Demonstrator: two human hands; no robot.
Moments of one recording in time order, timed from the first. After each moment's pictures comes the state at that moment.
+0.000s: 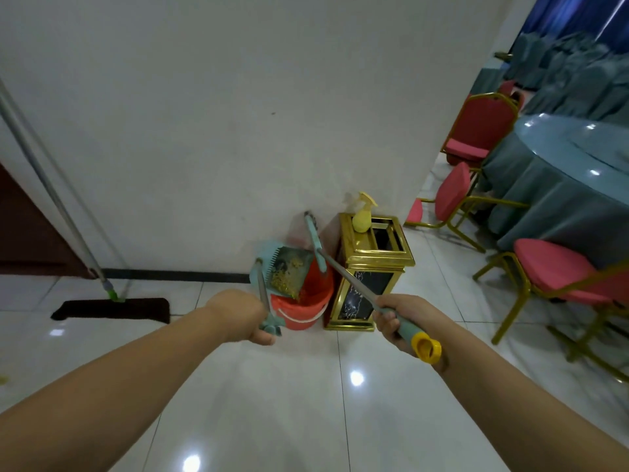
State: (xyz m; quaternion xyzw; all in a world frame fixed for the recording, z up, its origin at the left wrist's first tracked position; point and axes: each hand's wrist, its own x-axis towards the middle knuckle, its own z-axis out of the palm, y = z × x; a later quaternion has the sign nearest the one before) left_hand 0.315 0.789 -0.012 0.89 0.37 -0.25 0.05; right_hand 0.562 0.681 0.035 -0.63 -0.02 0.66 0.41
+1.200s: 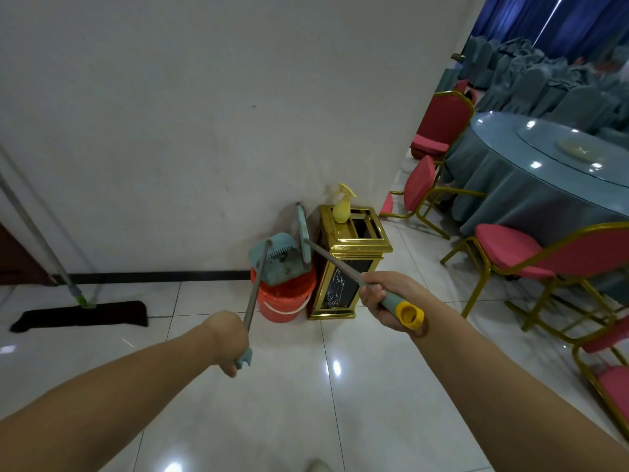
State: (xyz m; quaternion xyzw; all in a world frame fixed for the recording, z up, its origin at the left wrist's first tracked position) left_hand 0.274 0.765 -0.060 0.88 0.18 -0.43 -0.05; right_hand 0.515 0.666 0.051 -0.57 0.01 0.65 0.50
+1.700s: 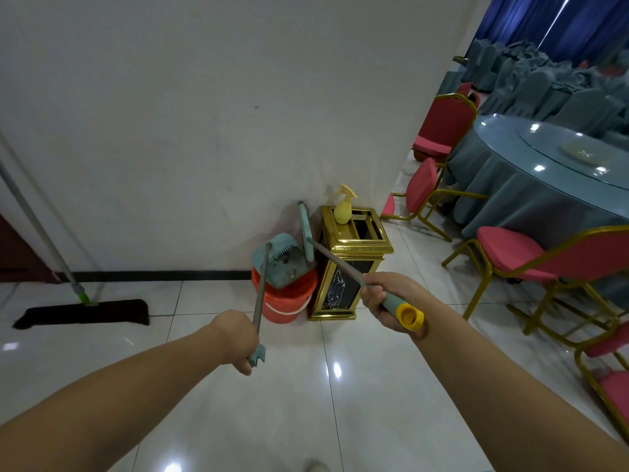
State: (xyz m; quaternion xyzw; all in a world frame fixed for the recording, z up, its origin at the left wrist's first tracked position) left_hand 0.282 0.758 -0.070 0.90 0.23 -0.37 -0.05; right_hand 0.516 0.660 0.051 -0.58 0.01 0.65 0.50
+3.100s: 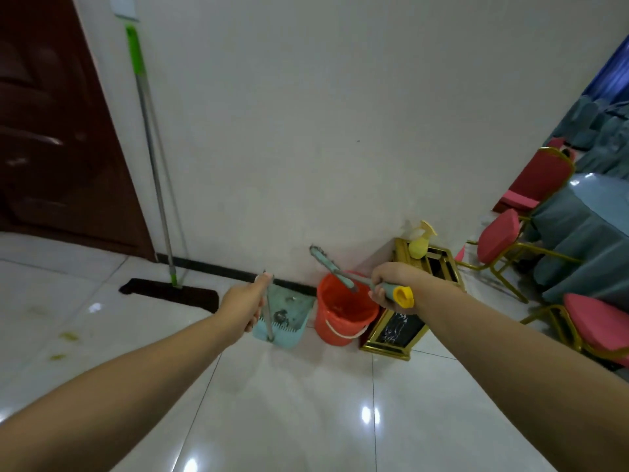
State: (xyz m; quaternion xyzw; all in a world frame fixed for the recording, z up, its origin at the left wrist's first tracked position) left_hand 0.119 0.763 -0.034 0.39 0.66 0.32 0.55; right_hand 0.375 0.748 0.056 -0.72 -0.23 0.58 0.29
